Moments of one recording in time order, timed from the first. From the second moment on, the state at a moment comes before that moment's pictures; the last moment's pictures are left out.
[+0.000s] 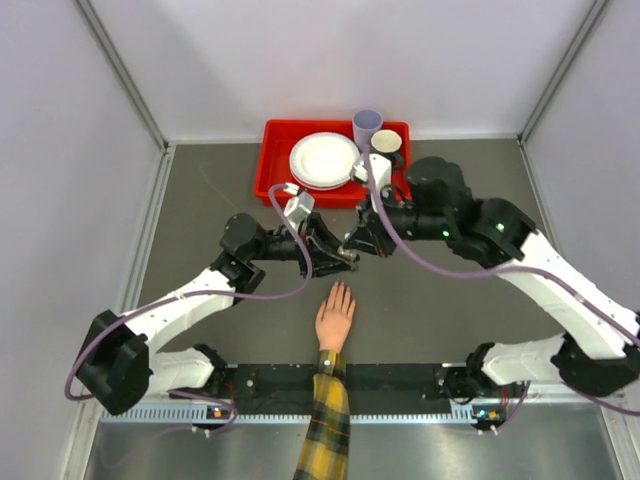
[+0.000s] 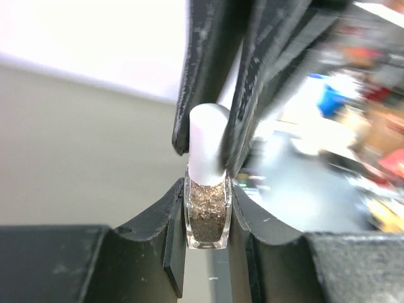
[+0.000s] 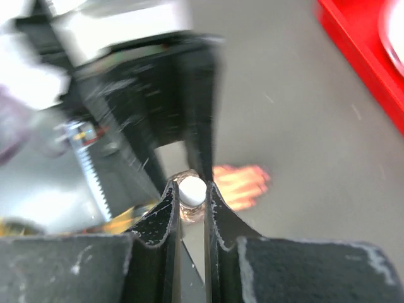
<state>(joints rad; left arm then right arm) -0.66 1.19 0.72 0.69 0.92 -0.53 0.91 1.29 1.63 -0.89 -0.17 0.12</state>
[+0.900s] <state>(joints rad) -0.69 1.10 0.85 0.28 0.42 -0.21 0.98 1.41 1.85 -0.92 0.22 0.42</state>
